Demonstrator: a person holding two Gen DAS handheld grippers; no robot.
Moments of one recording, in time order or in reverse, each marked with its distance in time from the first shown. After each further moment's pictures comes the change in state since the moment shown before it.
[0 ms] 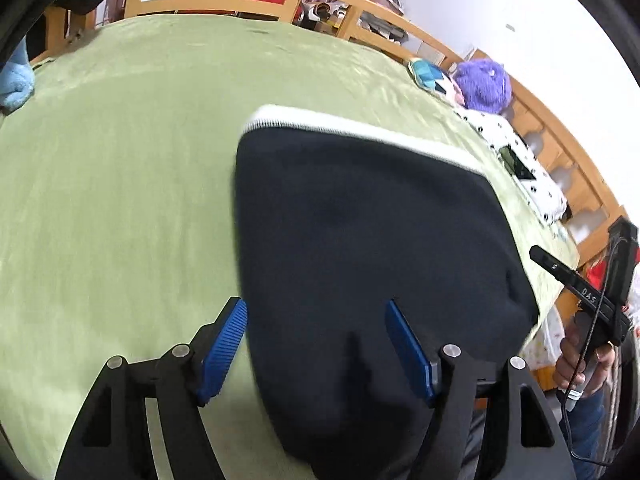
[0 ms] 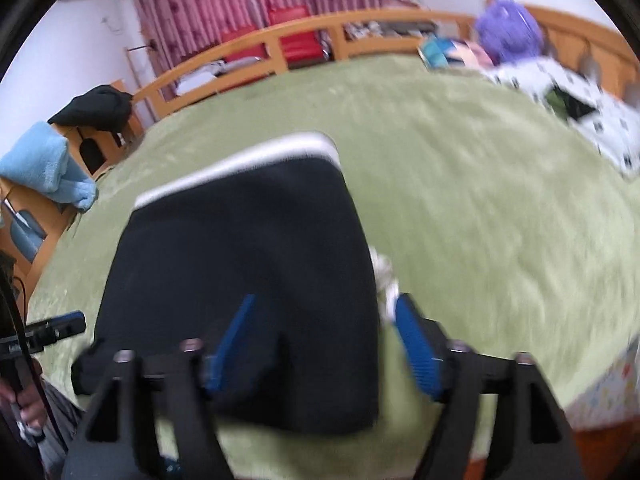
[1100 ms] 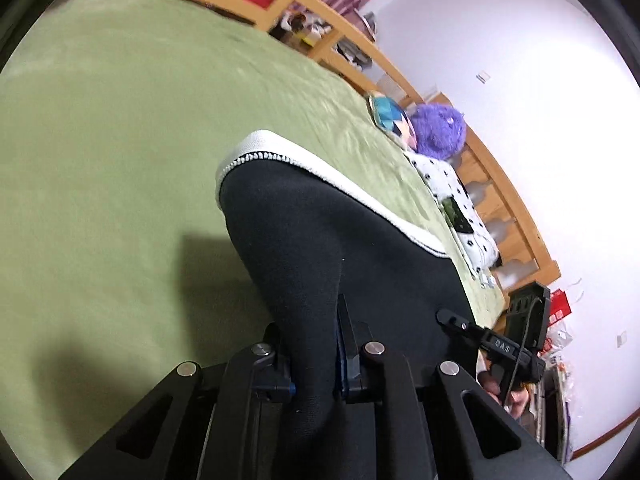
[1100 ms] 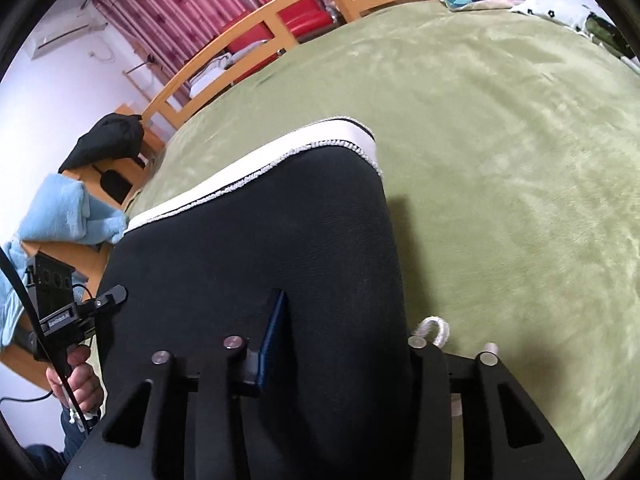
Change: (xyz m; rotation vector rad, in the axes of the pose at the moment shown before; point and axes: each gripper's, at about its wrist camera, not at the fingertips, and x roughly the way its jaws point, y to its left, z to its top) left arm 0.017 0.059 0.094 -0.095 -0.043 -0.300; right arm 0.070 0.011 0.030 0.215 0.137 0.219
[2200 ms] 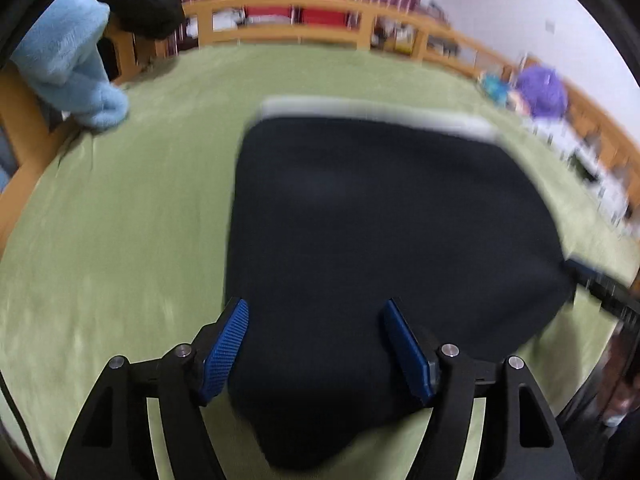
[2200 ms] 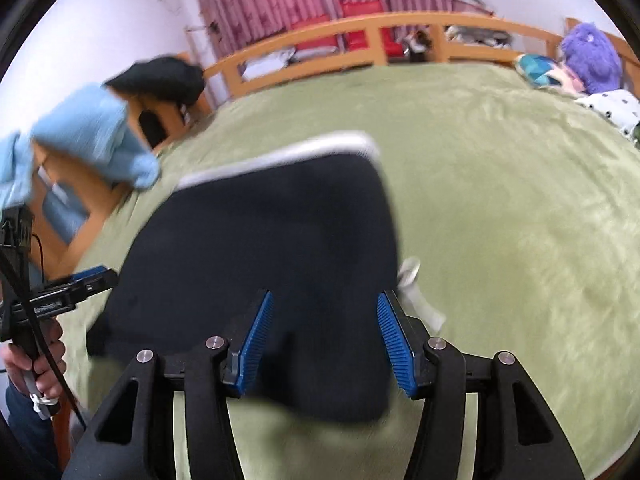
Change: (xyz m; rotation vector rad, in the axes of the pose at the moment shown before) left arm -0.072 0.056 -0.083 0.182 -0.019 0.613; right arm 0.039 0.179 -0.101 -0.309 -0.052 -0.097
